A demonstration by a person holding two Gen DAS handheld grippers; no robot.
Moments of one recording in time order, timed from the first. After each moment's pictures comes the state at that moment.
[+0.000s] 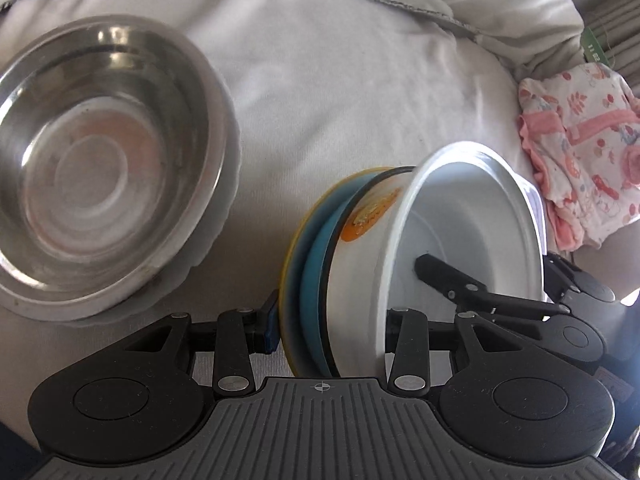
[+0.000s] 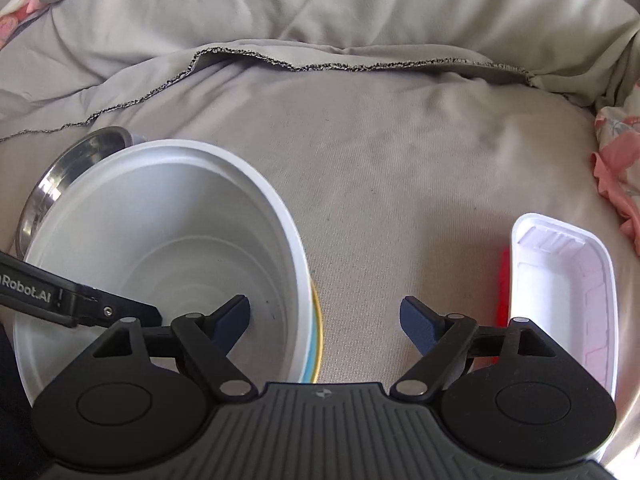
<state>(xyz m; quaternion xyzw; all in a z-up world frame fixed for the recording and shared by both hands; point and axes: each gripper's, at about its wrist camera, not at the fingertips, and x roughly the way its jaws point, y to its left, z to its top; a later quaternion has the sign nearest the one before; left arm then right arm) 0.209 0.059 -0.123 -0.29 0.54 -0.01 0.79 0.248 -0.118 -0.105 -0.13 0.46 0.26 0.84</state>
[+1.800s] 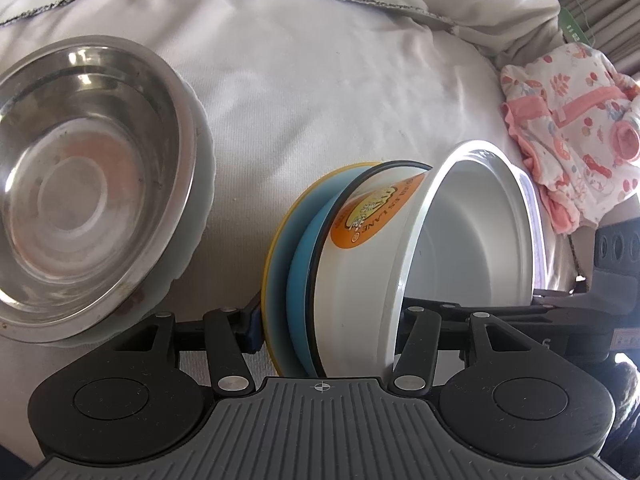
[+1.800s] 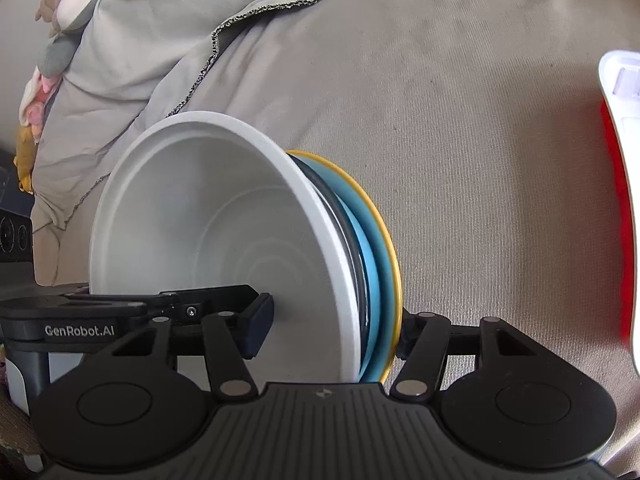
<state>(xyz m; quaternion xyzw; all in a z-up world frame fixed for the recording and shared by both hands) 0.207 0.048 -0.123 -0.26 0.53 -0.03 0.81 0.271 -0.142 -0.136 0.07 0.60 0.33 0.72</state>
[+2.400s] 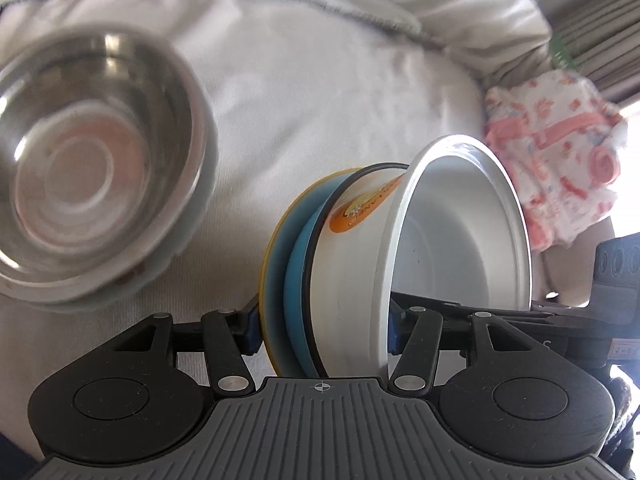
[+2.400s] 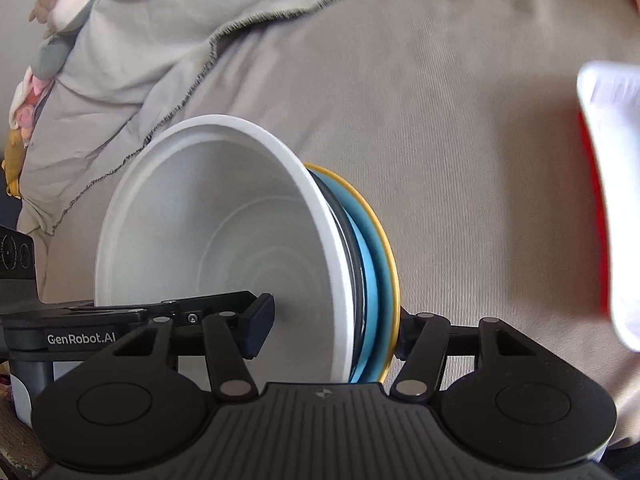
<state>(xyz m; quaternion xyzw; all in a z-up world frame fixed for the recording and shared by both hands) 0.187 0.060 -0.107 -0.31 0.49 -0.04 0.81 0.255 -0.130 -0.104 0.05 0.59 0.31 0.75</state>
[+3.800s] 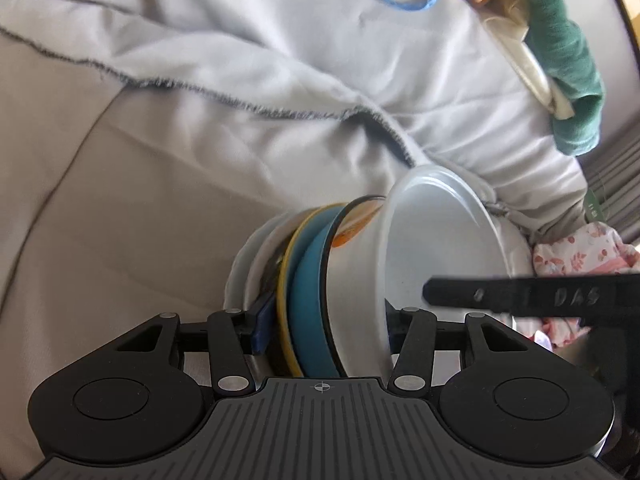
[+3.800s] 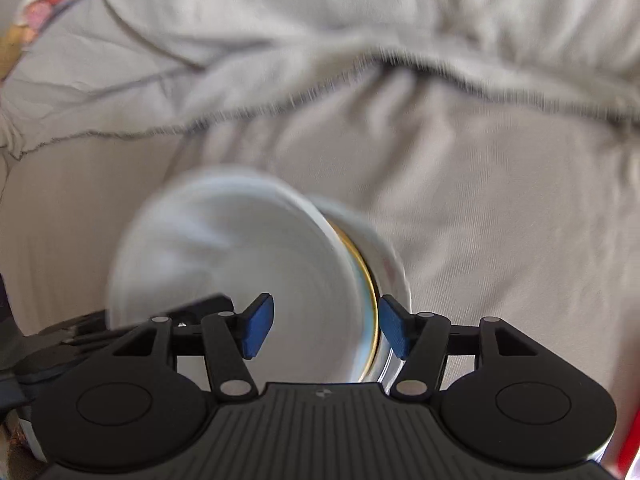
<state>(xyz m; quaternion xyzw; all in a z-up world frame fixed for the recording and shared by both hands) 0.119 0.229 -0.118 -0.35 0.34 0.08 0.87 0.255 0.104 -0.053 -0.13 0.53 0.33 0.77</state>
